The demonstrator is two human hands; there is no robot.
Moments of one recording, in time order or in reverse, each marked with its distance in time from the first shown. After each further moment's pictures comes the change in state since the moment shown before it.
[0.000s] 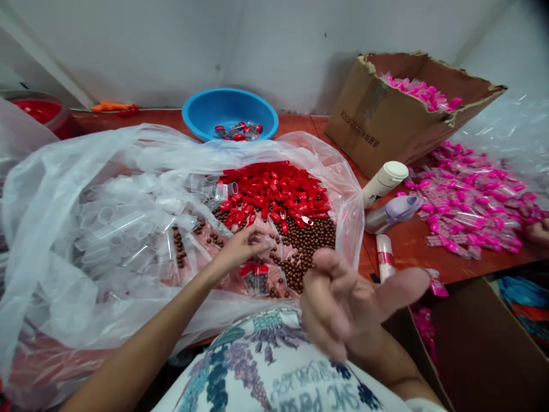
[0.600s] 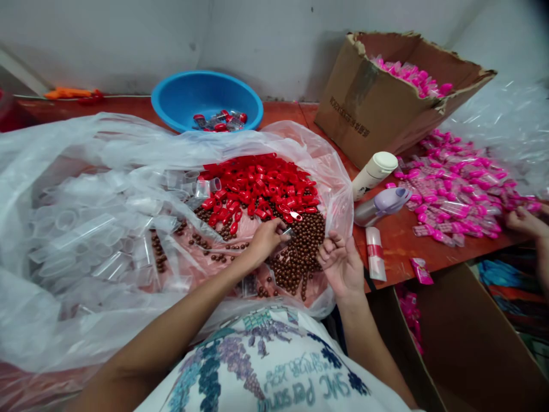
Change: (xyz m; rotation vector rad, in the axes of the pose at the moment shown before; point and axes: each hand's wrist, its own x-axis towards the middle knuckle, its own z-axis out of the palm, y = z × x) left_hand 0.070 -0.017 0.079 0.051 0.050 0.123; right_hand -0.020 -0.014 -0.126 -0.324 0.624 -0.236
